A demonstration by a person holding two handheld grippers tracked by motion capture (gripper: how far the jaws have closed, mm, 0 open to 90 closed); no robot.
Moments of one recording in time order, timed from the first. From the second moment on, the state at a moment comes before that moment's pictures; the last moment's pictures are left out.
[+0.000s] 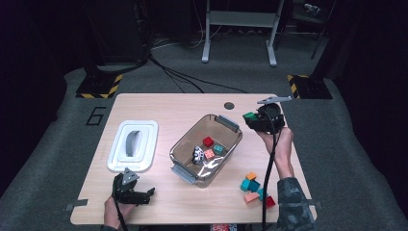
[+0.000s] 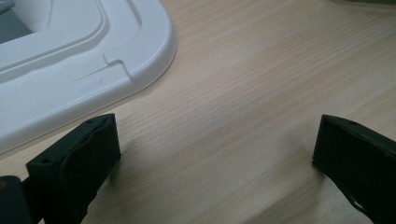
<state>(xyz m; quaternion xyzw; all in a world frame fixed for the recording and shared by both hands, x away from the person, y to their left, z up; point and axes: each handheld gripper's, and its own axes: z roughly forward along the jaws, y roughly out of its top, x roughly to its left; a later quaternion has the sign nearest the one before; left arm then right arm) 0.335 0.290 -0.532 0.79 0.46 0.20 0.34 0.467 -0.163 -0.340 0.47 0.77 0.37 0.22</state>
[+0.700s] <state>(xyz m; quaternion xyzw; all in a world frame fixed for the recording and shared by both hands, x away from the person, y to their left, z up) 0.335 0.290 -0.532 0.79 0.46 0.20 0.34 0.469 -0.106 -0.382 0.42 0.83 0.32 0.16</state>
